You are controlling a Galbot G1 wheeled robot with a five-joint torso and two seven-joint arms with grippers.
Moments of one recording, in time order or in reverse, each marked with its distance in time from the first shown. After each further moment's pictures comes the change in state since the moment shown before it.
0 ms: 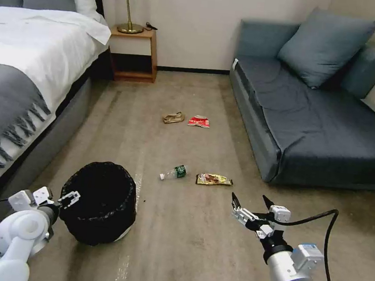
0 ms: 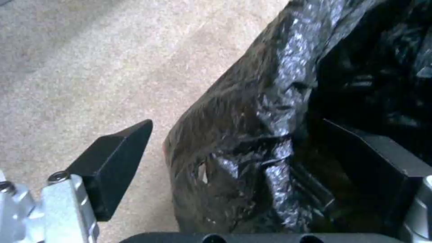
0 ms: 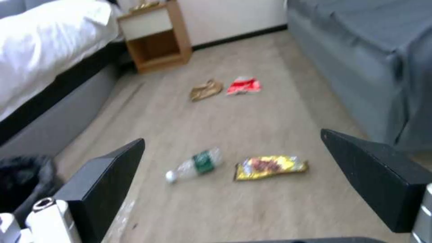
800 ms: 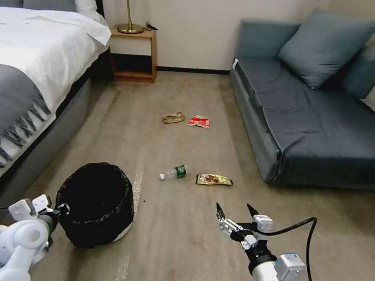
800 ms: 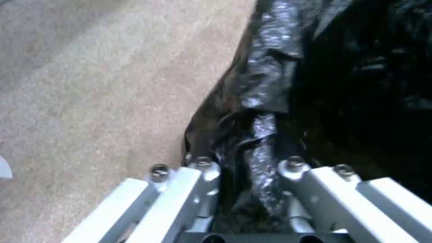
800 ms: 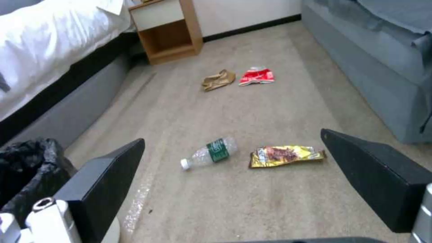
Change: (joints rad) left arm 0.046 -0.019 -0.022 0.003 0.063 -0.049 0.081; right arm -0.018 0.009 -0.053 -0.012 -0.037 0.018 -0.005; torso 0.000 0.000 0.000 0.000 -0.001
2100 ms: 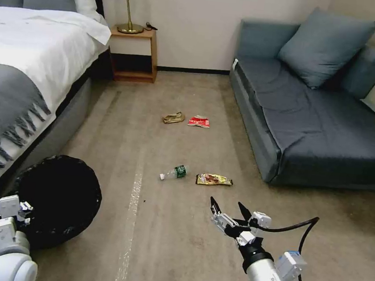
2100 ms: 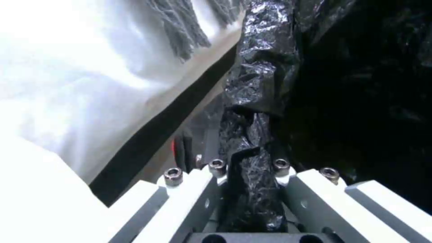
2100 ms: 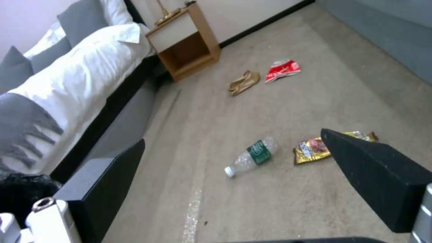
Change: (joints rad) left arm 0.265 -0.043 -0.038 -0.173 0.720 -0.363 0.137; right arm 0.002 0.000 -0.055 0.026 0.212 0.029 0.043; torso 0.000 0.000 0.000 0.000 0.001
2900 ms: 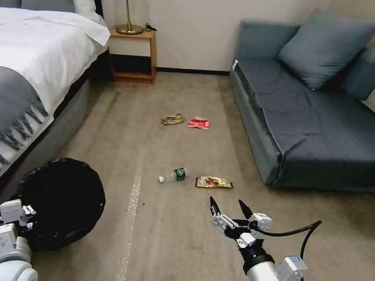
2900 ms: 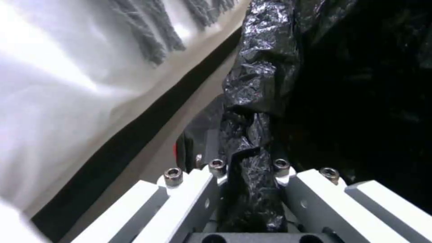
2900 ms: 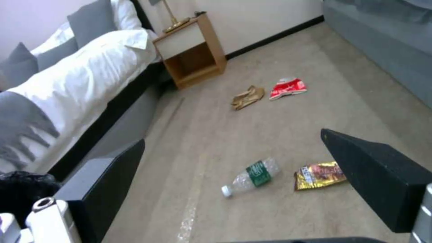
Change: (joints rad) left arm 0.021 -0.009 0.010 0.005 -0.001 -0.032 0.019; right arm -0.009 -0.007 0.008 -0.006 -0.065 0.046 -0.045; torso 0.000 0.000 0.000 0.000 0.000
